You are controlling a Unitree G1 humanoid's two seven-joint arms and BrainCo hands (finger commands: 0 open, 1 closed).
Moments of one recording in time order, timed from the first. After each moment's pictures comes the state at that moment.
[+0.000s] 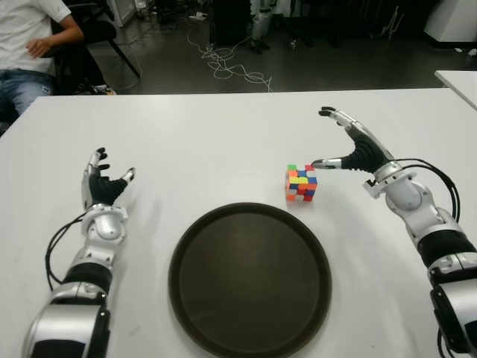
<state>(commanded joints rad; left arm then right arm) -0.53 0.28 0.02 1.08 0.23 -0.34 0.51 -0.67 -0.43 0.19 0.93 -0.41 -0.68 0.01</state>
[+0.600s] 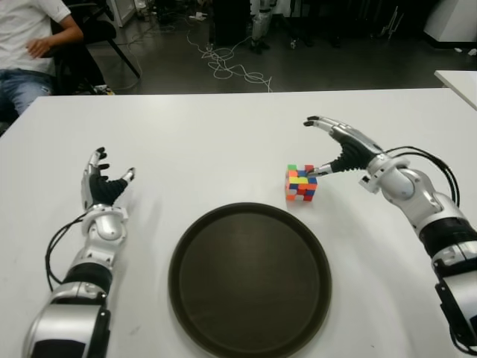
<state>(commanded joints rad) -0.53 0.28 0.01 1.08 0.24 -0.34 0.52 -0.74 -0.46 0.31 0.86 -0.54 -0.53 0.13</state>
